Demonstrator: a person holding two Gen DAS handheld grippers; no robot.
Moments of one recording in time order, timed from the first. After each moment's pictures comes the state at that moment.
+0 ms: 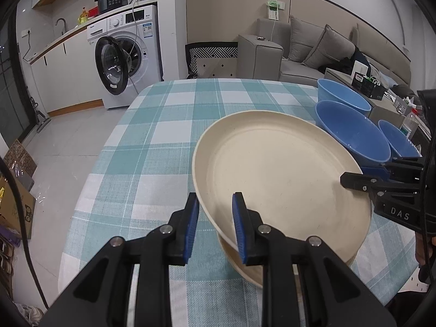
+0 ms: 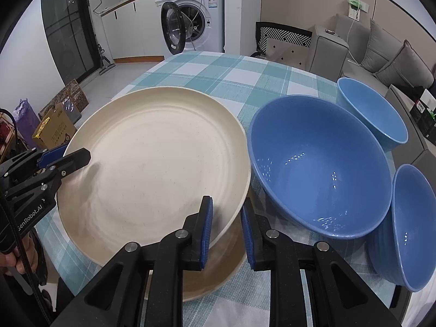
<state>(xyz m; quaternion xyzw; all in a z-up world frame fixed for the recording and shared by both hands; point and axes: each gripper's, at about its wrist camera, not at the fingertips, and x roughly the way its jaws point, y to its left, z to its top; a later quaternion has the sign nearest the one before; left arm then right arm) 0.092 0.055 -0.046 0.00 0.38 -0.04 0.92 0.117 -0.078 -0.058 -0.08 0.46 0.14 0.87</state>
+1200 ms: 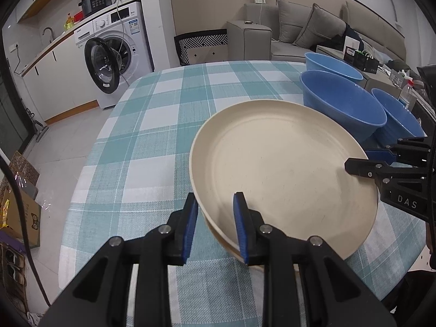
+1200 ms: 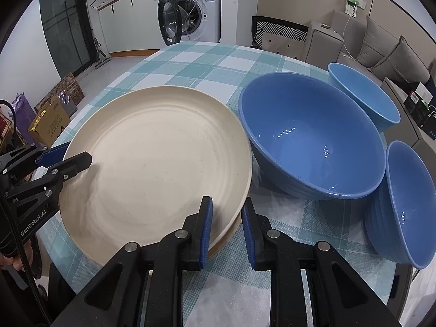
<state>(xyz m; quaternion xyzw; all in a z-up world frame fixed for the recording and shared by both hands) 0.080 0.032 -0.060 0.05 0.41 -0.06 0.91 0.093 -0.090 -0.072 -0.09 0.47 0.13 0.87</state>
